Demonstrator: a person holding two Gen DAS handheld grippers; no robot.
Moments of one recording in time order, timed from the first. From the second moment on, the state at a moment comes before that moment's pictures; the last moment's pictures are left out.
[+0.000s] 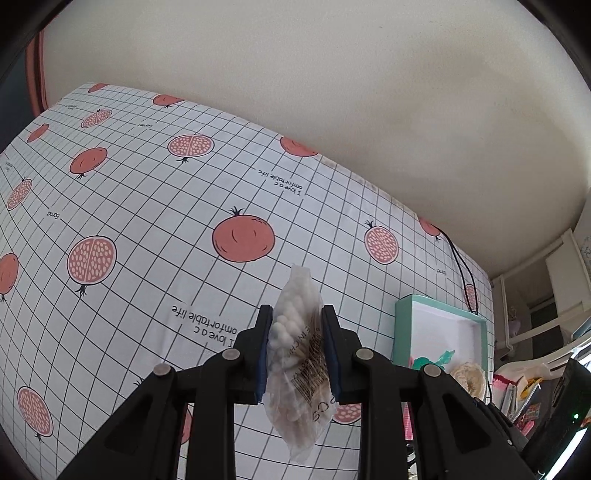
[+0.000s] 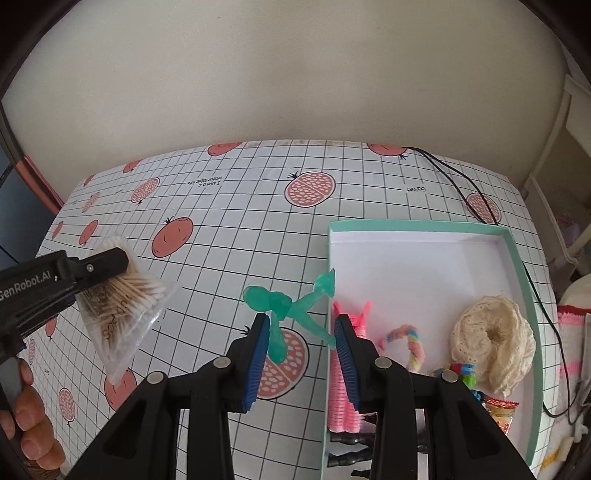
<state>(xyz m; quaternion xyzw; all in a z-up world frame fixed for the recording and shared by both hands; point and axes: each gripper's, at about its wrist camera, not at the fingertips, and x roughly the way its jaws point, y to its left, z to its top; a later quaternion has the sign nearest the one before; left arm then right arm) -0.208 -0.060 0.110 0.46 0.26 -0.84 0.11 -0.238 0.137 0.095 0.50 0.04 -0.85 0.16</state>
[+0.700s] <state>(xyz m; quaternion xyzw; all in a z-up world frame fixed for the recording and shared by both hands) -0.235 0.068 0.118 0.46 0.21 -0.86 0.03 -0.248 0.255 0.101 0.48 -0.02 -0.87 0.09</state>
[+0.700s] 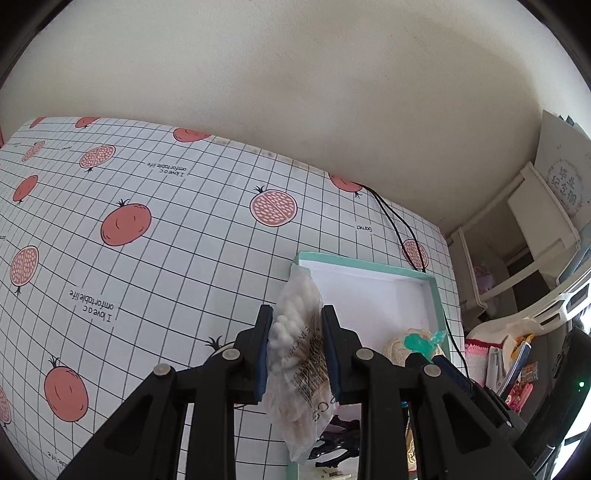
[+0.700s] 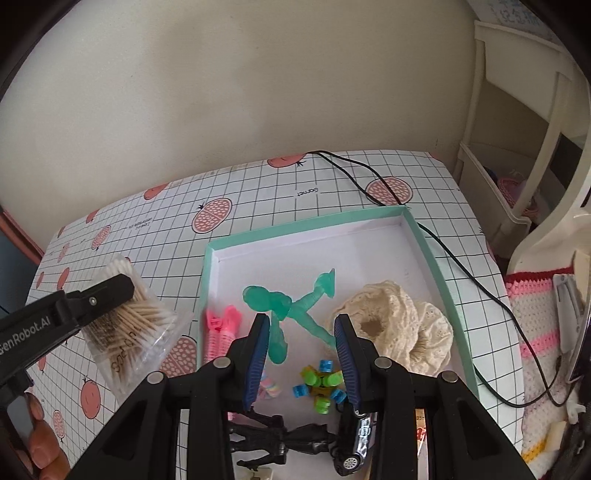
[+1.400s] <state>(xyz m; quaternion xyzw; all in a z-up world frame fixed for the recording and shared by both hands) -0.250 0.129 0.088 0.46 0.20 -0.87 -0.04 -0.256 0.311 0.083 0.49 -0.06 -0.87 0.07</state>
